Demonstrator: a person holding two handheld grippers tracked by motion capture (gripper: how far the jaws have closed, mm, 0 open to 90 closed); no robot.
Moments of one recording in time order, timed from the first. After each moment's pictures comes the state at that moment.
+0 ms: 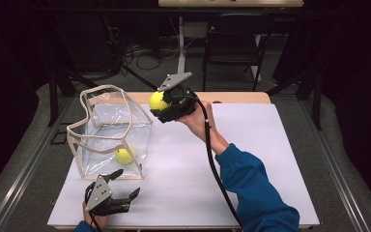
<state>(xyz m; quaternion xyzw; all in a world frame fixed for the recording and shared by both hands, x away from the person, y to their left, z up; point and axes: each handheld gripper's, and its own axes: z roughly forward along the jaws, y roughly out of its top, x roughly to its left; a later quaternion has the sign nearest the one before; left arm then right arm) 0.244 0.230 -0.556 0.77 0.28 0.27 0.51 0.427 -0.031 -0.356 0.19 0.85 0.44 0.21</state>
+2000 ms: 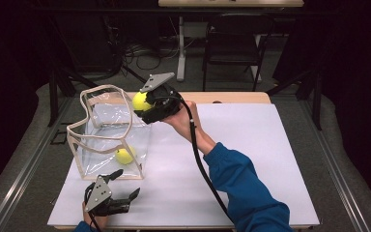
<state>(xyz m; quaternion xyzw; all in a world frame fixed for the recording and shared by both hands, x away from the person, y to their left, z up) 0.243 0.231 -0.555 0.77 0.28 0.27 0.51 0.422 0.007 -0.351 0.16 0.85 0.45 0.21</state>
